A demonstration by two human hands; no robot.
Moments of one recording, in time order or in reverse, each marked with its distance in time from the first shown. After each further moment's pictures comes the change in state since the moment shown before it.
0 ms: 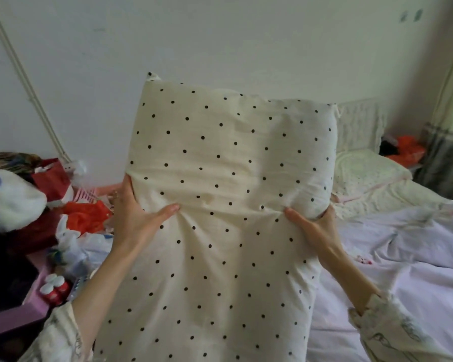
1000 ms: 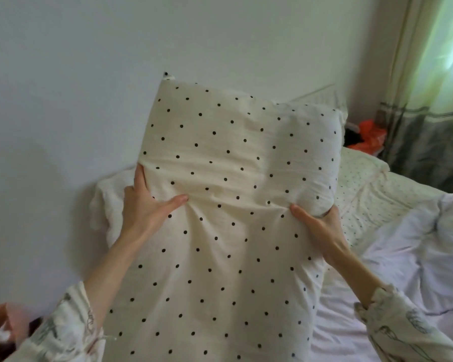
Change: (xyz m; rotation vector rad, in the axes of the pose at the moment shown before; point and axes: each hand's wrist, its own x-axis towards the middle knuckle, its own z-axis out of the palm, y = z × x) left_hand 0.406 -0.043 0.363 -0.006 -0.342 0.016; right_hand 0.422 0.076 0.064 0.016 0.302 0.163
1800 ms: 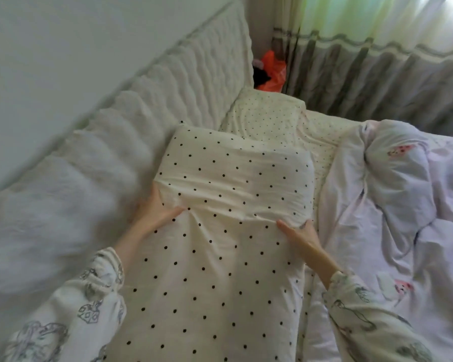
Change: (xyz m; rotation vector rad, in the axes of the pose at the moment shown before) left_hand 0.311 -0.165 0.362 0.421 -0.876 -0.036; right_hand 0.222 0.175 0.088 -0.216 0.412 0.531
